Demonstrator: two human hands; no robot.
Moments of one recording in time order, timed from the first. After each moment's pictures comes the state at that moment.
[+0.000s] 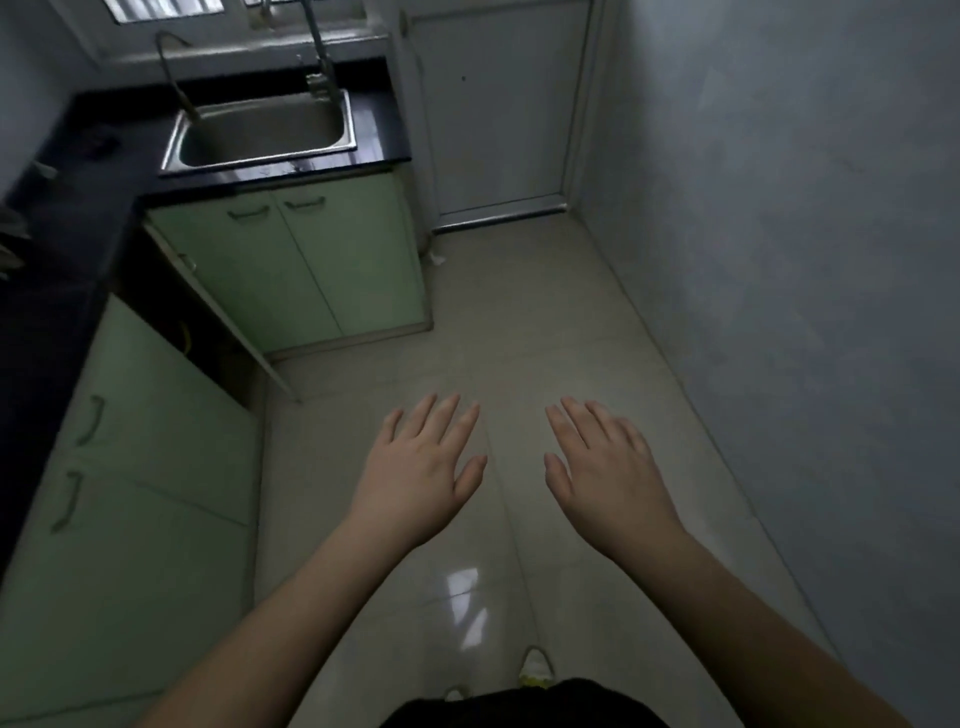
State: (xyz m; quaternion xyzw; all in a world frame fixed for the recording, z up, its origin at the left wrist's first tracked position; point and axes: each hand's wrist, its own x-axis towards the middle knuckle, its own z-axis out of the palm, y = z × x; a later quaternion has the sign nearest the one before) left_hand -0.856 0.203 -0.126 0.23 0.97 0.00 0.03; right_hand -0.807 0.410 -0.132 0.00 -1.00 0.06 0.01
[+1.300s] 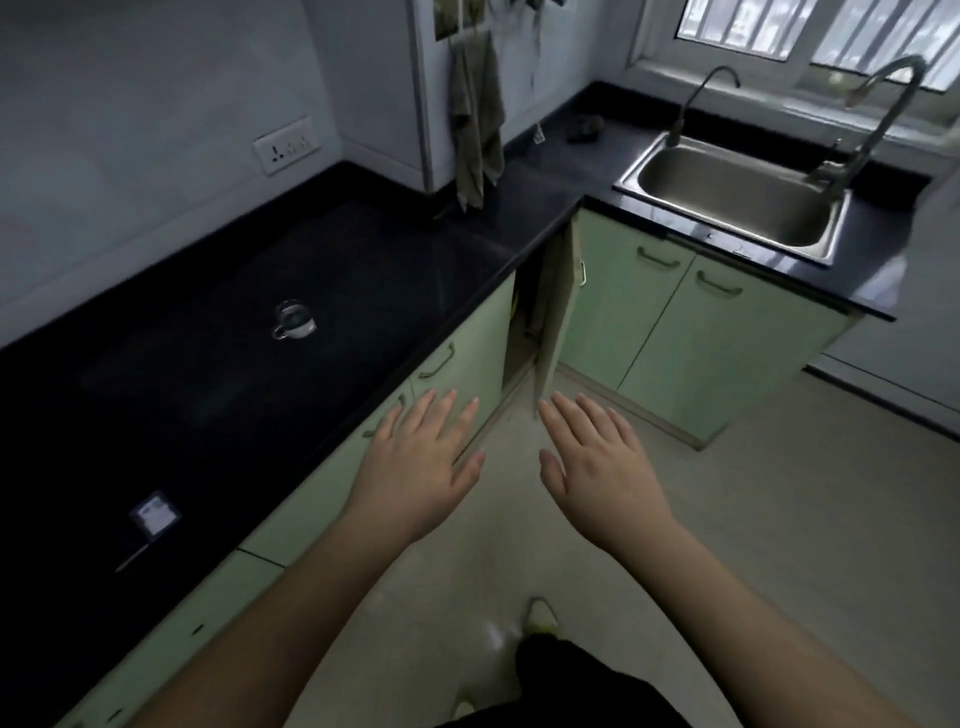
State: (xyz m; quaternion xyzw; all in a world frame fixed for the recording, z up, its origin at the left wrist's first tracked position) left_hand -0.927 -0.169 -0.124 -0.19 0.98 0.04 0.03; right_hand -1.054 0.000 -0.127 0.44 -0.89 0.04 -0.01
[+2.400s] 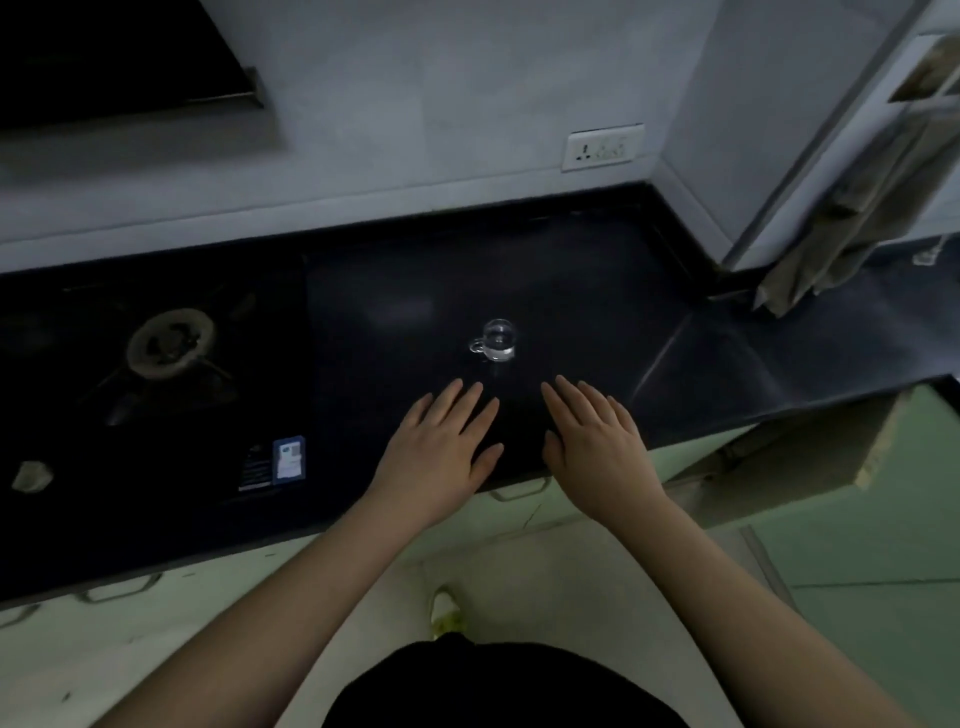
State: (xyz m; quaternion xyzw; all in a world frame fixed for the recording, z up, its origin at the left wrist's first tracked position) left_hand -0.922 -0.353 -0.159 -0.46 0.89 0.06 0.04; right_hand -1.122 -0.310 -0.159 0.71 -0.70 0.01 -0.06
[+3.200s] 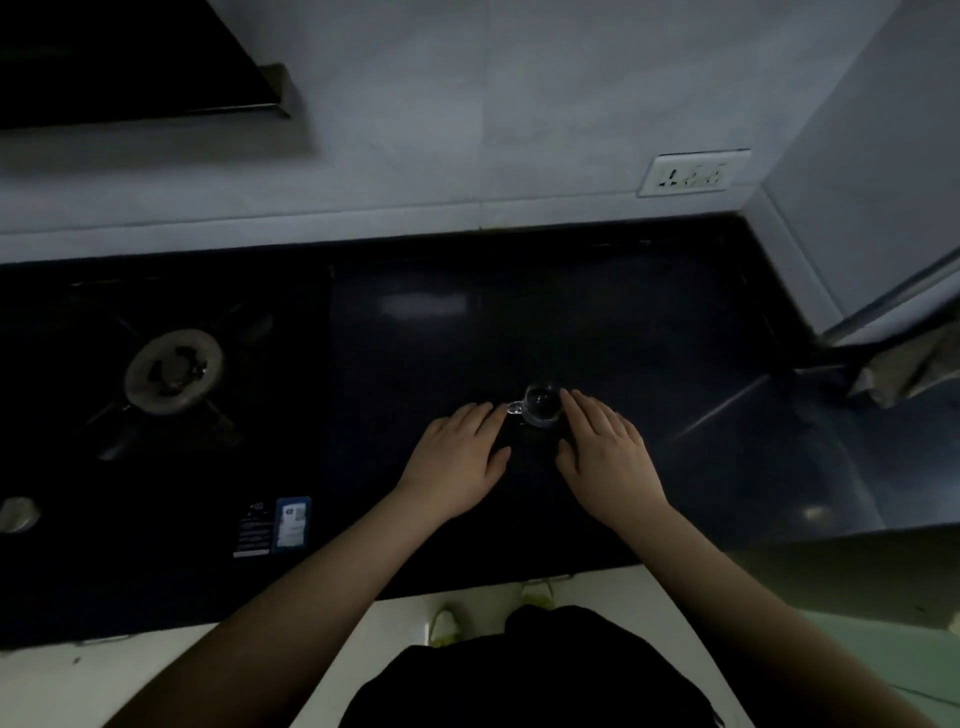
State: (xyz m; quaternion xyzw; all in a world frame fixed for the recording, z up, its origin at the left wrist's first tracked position) left_hand -0.929 -0.492 -0.220 -0.51 0.84 0.18 0.01; right_hand -1.134 -0.462 -0.206 0.73 -0.67 0.03 -0.13
